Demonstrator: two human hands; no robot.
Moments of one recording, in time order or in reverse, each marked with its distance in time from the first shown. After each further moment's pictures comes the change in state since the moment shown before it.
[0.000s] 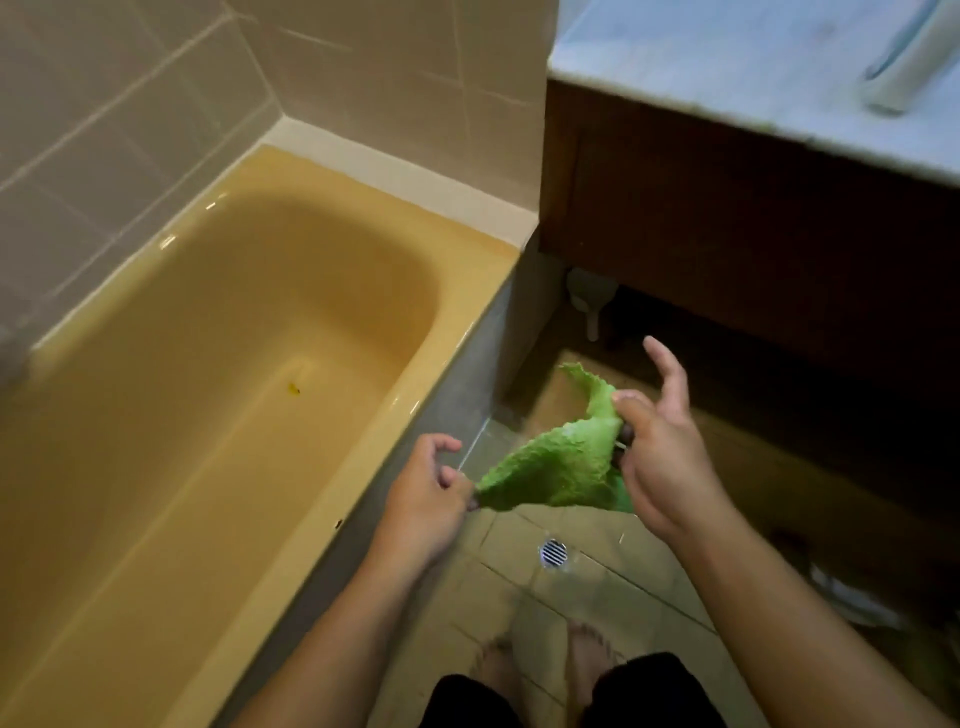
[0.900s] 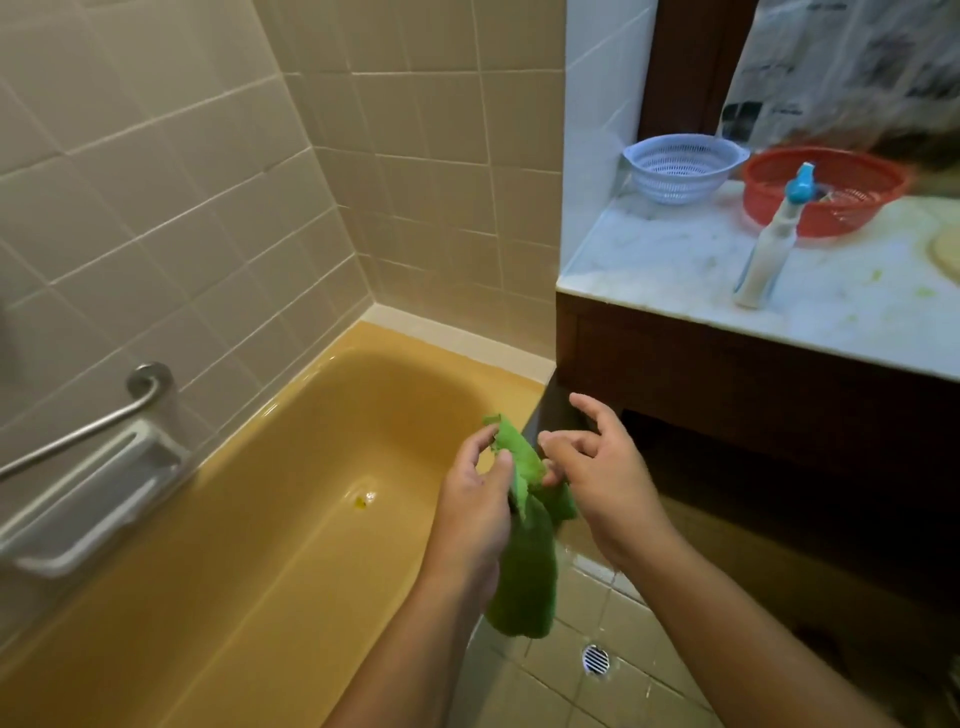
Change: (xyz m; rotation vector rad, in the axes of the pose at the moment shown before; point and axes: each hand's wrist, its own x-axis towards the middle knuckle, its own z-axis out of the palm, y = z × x) left_hand -0.205 0.149 -0.087 -0.571 -0.008 0.277; right_hand -0.187 -0.140 0.104 -0.148 -0.094 -0.231
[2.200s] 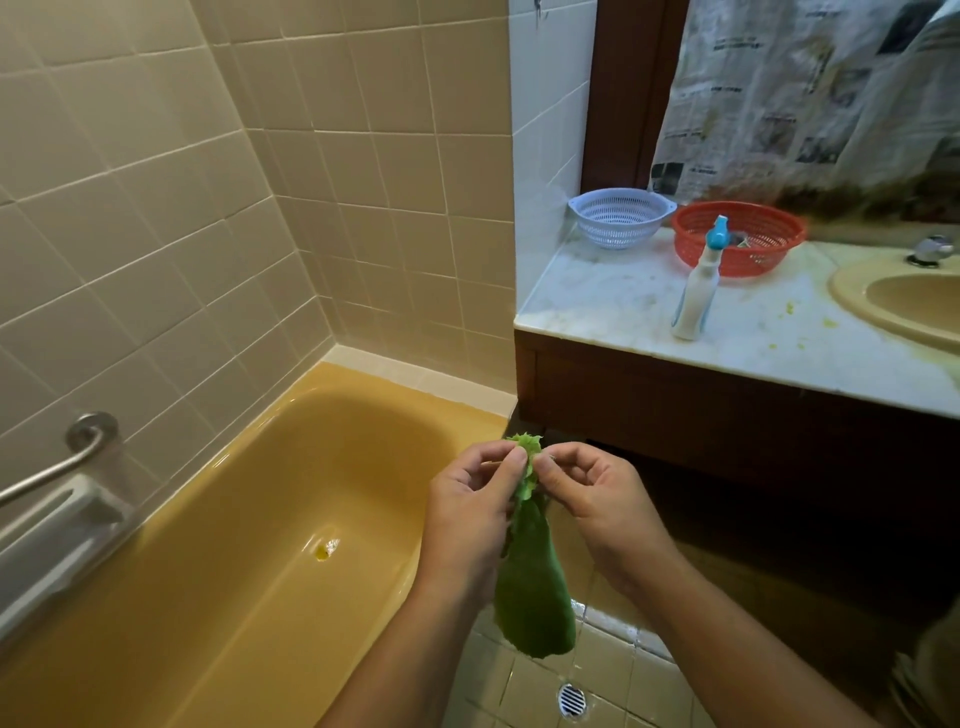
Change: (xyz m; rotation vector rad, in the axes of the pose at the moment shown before) left_hand -0.011 0.023 0.026 -0.046 -0.112 0.144; right_hand -0.022 -0.013 -0.036 0.079 -0.086 -0.147
